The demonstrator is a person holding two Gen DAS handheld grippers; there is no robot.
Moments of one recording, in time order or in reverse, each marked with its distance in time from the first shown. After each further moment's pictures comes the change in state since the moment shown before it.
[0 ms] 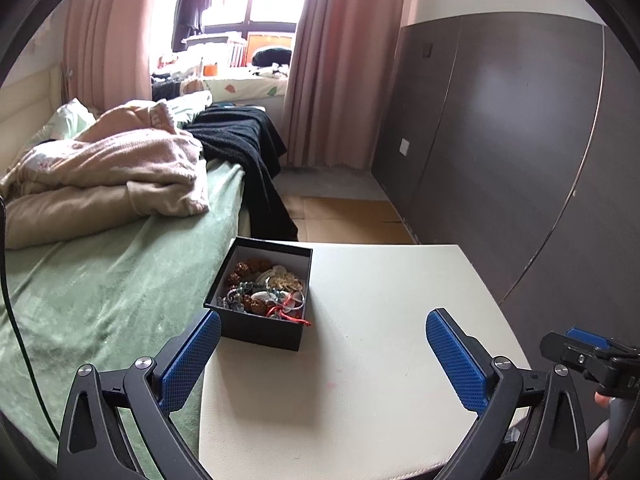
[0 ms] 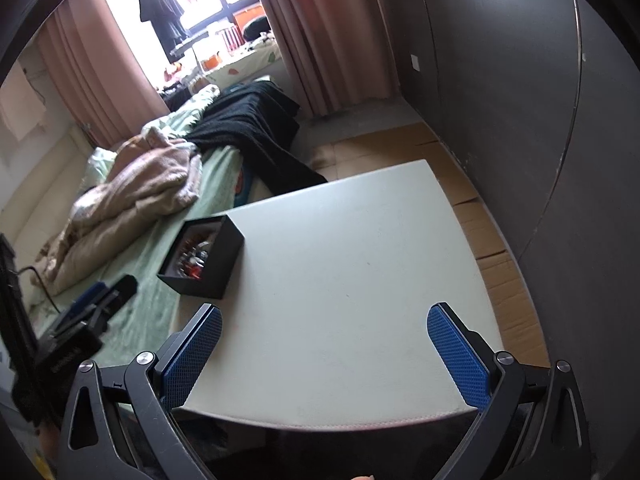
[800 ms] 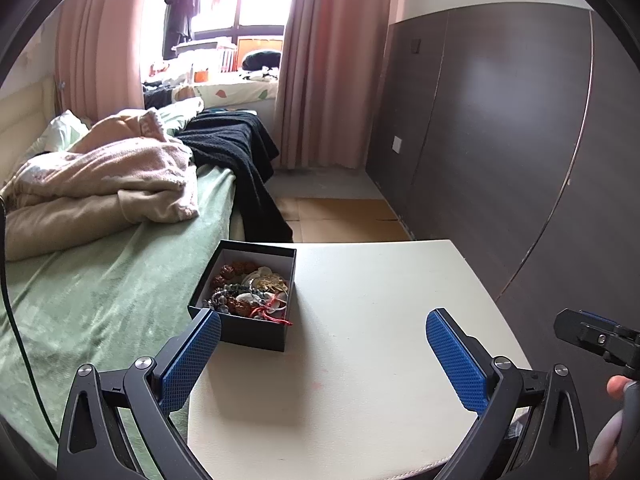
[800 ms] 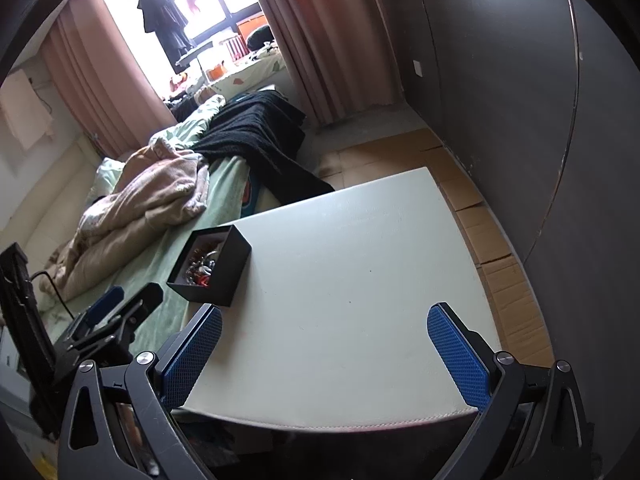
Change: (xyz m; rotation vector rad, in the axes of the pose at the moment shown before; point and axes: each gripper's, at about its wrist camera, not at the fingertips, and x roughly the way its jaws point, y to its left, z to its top) left arm 0.003 -0.018 -0.003 0.035 -0.001 -0.006; right arm -0.015 -0.009 0.000 0.016 -0.041 0.047
